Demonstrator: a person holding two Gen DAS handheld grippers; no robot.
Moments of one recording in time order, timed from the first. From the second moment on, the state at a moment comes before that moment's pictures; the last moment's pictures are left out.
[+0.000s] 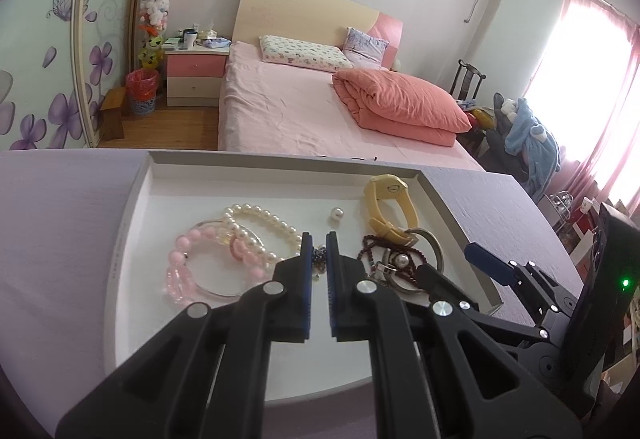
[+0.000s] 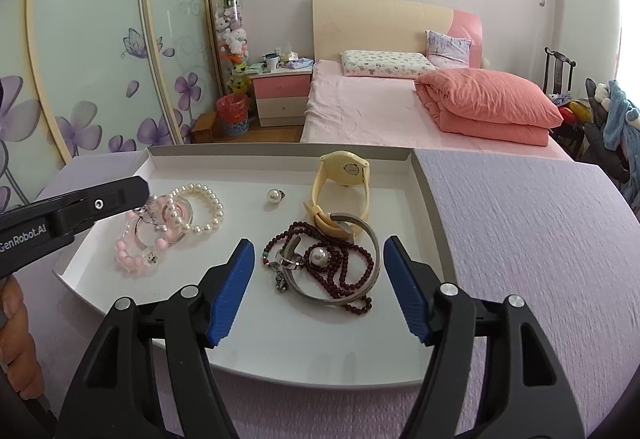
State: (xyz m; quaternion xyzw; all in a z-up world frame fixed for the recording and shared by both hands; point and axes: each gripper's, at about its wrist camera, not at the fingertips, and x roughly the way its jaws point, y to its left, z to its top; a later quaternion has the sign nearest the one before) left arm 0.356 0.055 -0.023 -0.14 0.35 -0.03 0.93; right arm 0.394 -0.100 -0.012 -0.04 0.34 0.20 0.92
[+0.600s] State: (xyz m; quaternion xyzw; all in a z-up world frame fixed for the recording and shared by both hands) left arm 0.341 0.082 -0.018 -0.18 0.32 0.00 0.93; right arm 0.390 -0.109 -0.014 -0.02 0.34 0.19 0.92
